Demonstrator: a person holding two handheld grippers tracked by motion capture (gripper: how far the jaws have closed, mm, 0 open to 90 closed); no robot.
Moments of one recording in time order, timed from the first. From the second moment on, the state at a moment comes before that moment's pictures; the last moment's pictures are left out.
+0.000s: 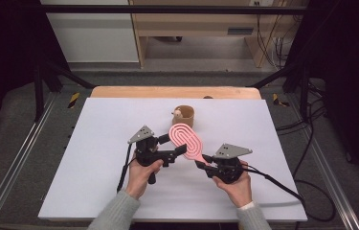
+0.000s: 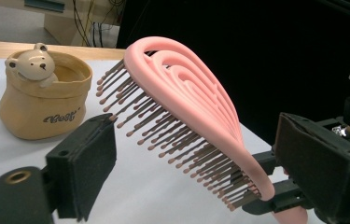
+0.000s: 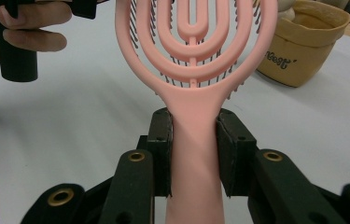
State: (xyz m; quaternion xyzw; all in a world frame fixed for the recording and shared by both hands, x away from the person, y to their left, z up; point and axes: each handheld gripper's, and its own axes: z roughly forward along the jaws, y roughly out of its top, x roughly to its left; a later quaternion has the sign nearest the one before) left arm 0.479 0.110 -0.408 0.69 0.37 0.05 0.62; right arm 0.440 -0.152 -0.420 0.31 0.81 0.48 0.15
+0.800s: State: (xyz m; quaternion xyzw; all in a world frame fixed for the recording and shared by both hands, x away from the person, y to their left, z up) left arm 0.481 0.098 -0.410 0.67 0.40 0.02 0.63; right arm 0.439 -0.151 -0.419 0.30 0.81 0.49 0.15
